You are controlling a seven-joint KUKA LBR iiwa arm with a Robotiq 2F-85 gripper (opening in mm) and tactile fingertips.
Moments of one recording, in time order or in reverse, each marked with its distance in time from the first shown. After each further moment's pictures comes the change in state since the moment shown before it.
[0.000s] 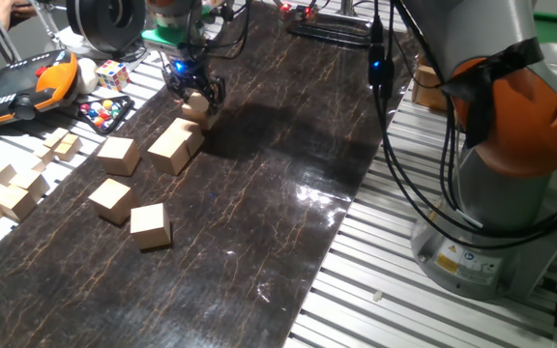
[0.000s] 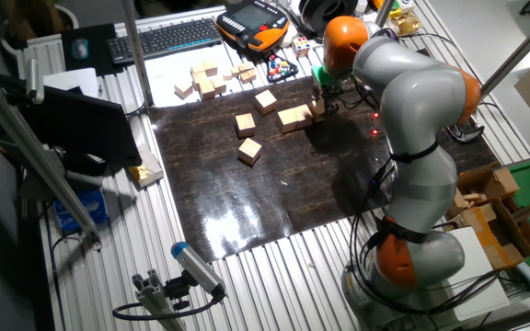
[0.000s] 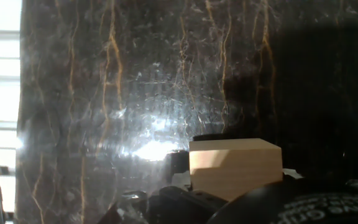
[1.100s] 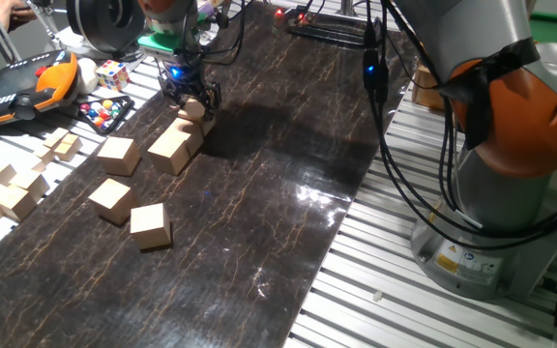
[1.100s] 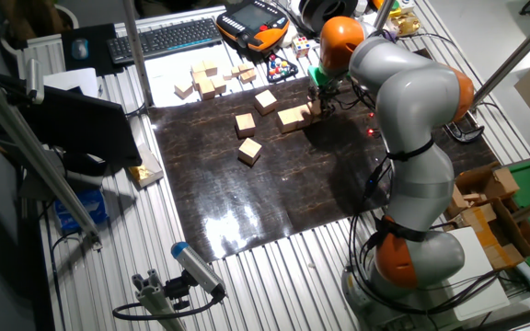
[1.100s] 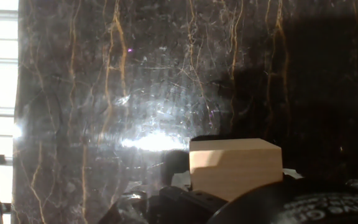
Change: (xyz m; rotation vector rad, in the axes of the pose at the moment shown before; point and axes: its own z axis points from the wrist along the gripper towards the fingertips) arm 0.007 0.009 0.014 0.007 0.016 -0.005
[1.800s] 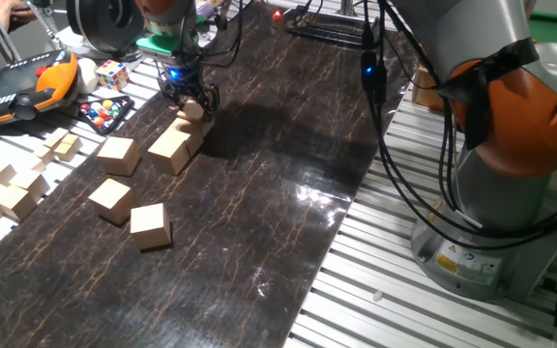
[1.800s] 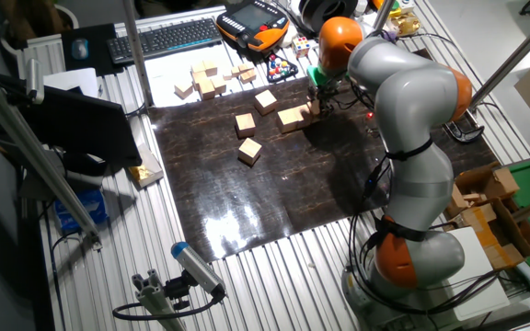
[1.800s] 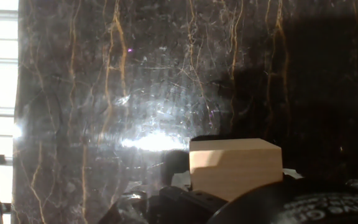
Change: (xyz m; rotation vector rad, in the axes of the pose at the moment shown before) arm 0.001 0.002 0.002 0.000 0.001 0.025
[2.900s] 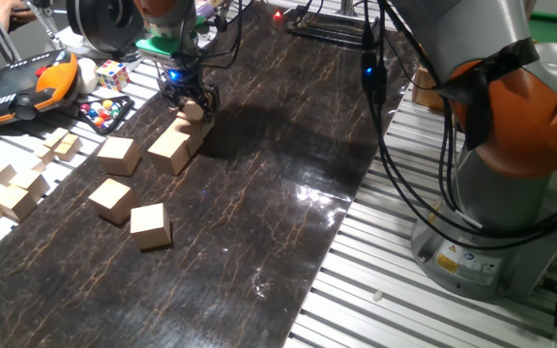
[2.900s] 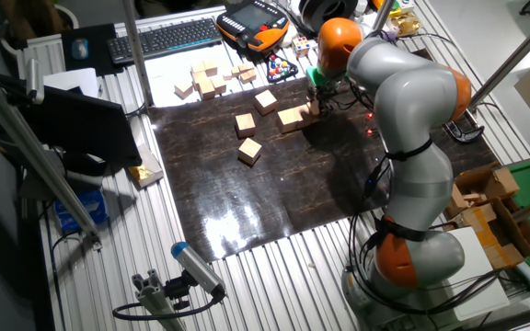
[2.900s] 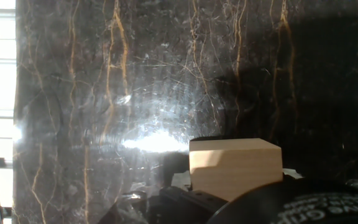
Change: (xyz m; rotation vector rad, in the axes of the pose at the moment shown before) arm 0.001 0.000 0.001 -0.003 -0.006 -0.010
